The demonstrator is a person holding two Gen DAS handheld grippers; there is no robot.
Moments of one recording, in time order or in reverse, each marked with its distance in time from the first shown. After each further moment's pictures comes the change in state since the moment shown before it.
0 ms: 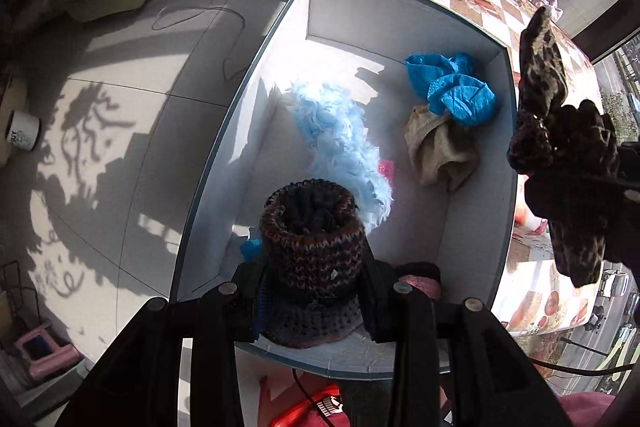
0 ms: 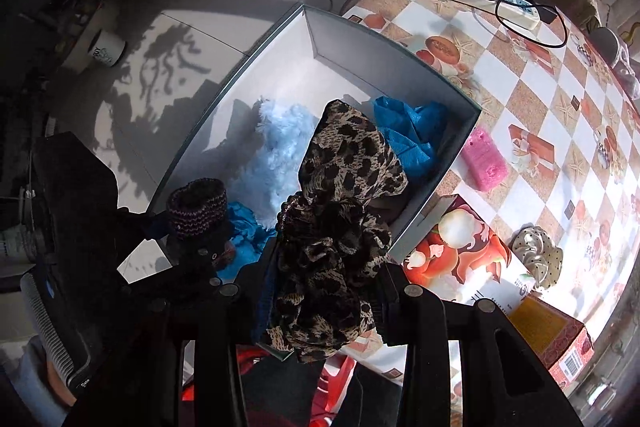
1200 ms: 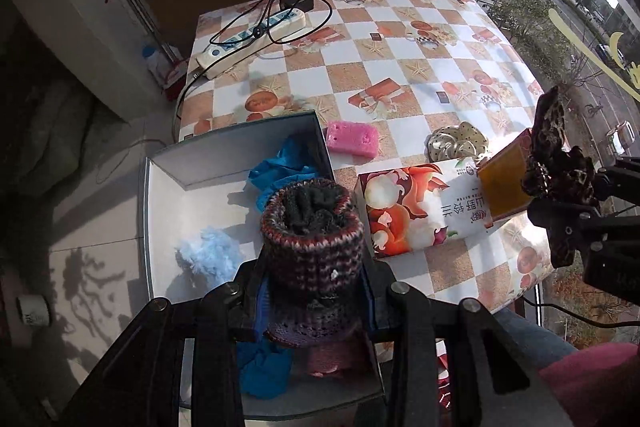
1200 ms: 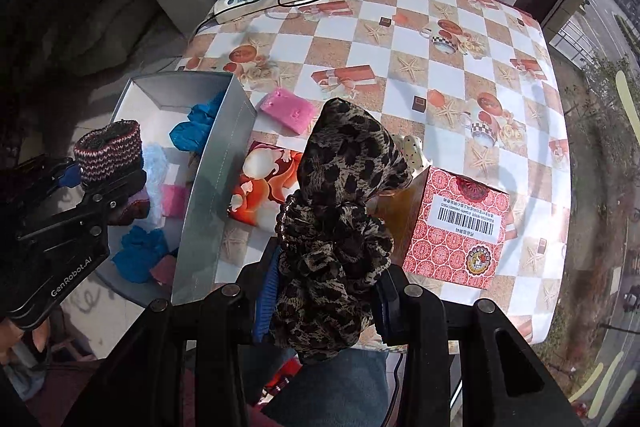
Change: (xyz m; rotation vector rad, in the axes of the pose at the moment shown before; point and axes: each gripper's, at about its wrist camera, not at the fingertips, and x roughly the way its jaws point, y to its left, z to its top) left arm -0.060 -0.119 0.027 0.494 -0.178 -0.036; right arm -0.062 -0.118 -0.117 0.422 -0.172 -0.165
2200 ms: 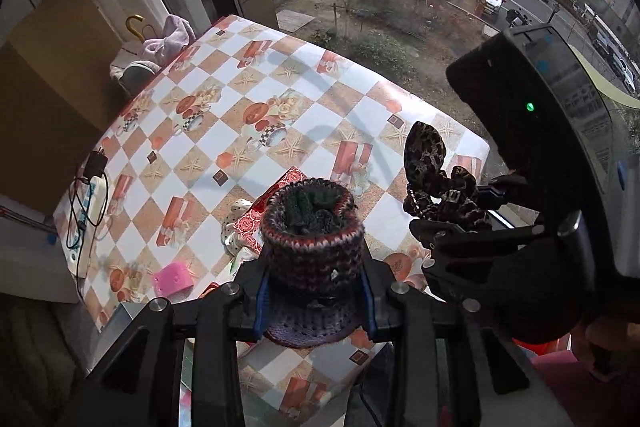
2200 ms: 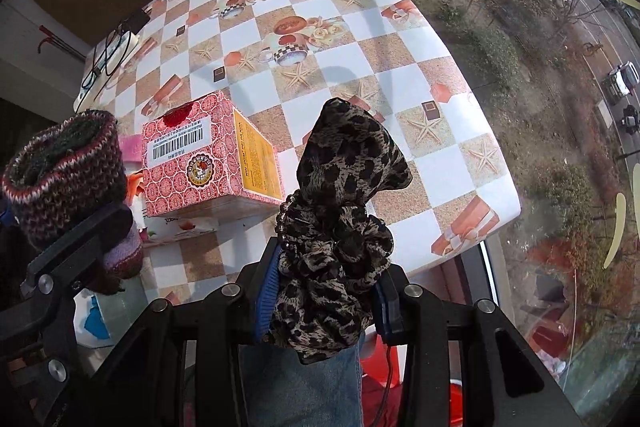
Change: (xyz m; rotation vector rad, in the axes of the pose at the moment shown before) left arm -0.050 -0.259 0.038 0.691 -0.097 -0.228; right arm -0.014 -0.167 -0.107 0.568 0.004 -0.091
